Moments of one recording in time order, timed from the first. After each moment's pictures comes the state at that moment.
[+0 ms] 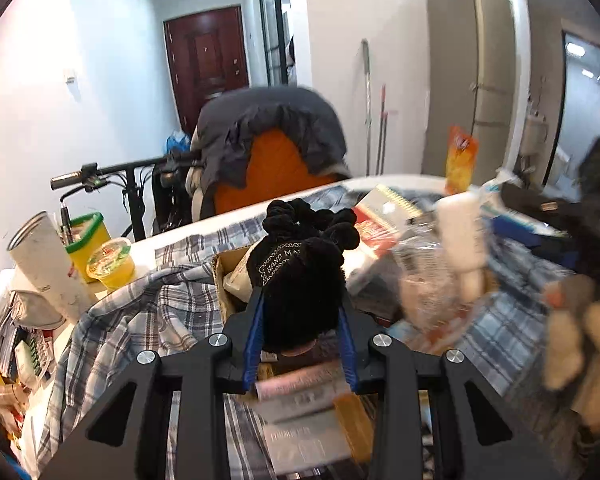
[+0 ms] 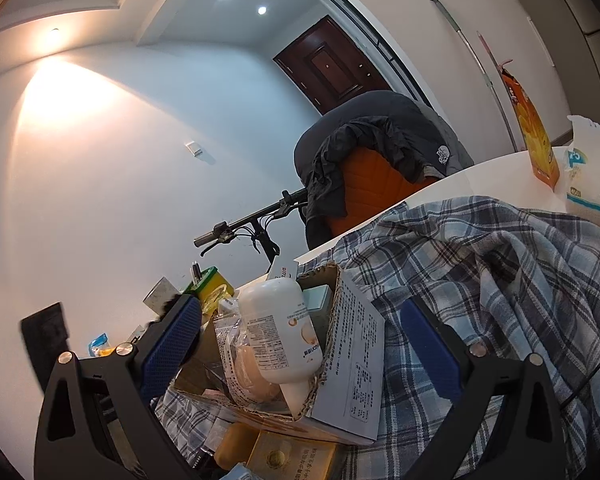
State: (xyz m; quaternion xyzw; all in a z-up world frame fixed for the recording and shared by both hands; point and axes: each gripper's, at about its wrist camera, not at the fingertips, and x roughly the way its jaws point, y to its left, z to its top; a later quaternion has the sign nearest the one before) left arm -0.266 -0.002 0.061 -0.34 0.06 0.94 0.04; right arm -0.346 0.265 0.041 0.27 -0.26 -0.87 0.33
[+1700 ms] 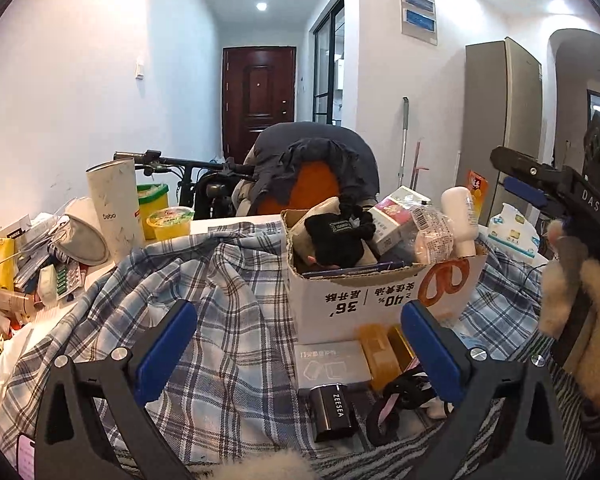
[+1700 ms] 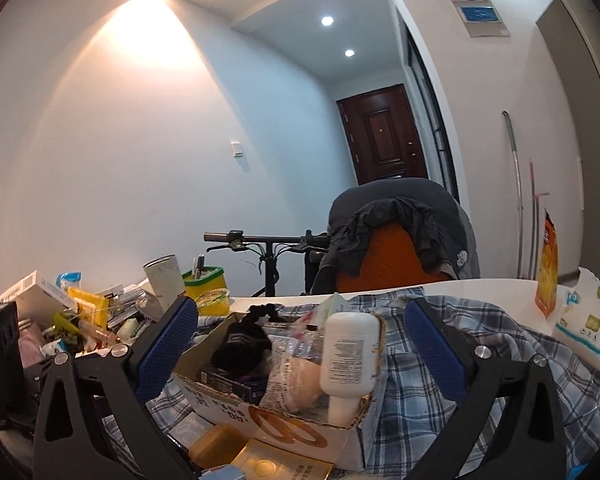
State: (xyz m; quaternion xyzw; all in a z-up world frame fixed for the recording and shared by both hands) left arm -0.139 -0.033 0.038 -0.23 -0.02 0.97 -0.02; right arm -0.279 0.222 0.086 0.13 -0.08 -0.93 0.35
